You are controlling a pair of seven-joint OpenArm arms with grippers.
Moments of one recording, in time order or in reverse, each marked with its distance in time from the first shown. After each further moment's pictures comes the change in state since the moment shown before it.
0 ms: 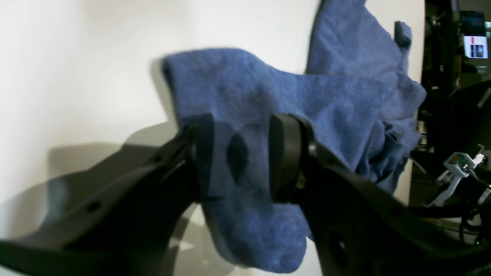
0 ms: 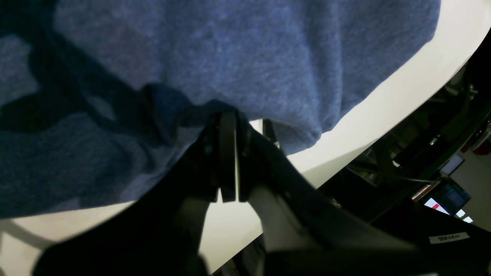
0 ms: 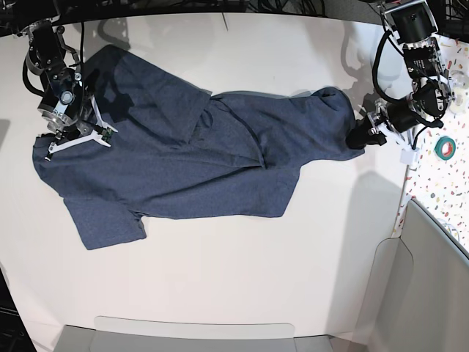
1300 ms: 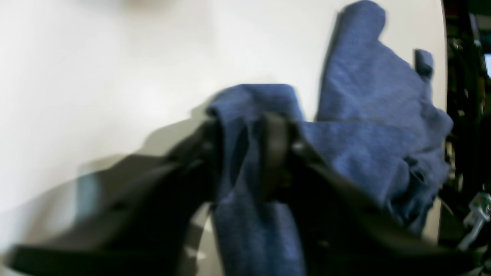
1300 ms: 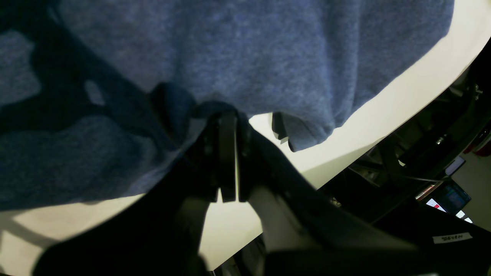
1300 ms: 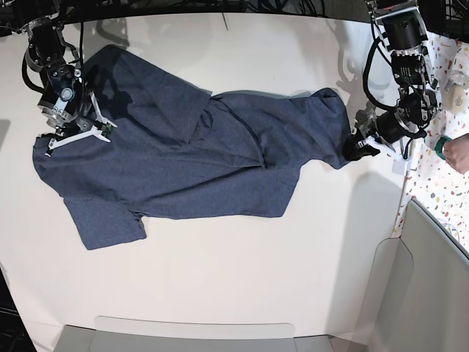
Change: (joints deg) left arm -2.7 2.8 3.5 -1.2 9.6 3.7 -10.6; right arm -1.3 0.5 0.0 0.1 0.0 0.0 0.0
